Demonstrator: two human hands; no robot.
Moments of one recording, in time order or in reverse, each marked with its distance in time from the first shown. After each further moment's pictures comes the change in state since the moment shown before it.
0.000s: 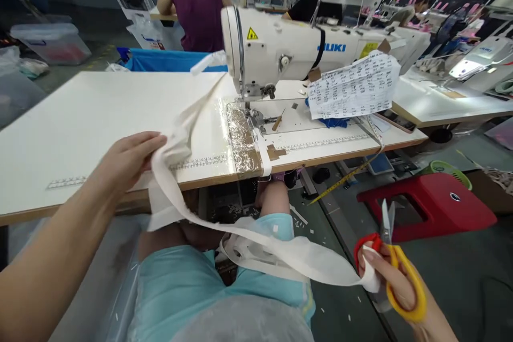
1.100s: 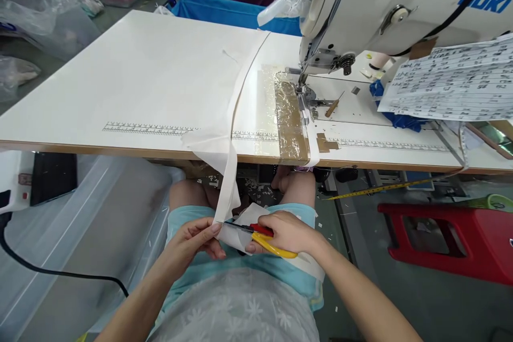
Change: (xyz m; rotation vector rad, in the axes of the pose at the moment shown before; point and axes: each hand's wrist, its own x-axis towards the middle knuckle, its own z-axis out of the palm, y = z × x) left_hand -0.181 -0.081 0.077 -0.904 -0.447 -0.543; right_hand 0.037 -0.094 0.206 -0.578 -1.158 -0.722
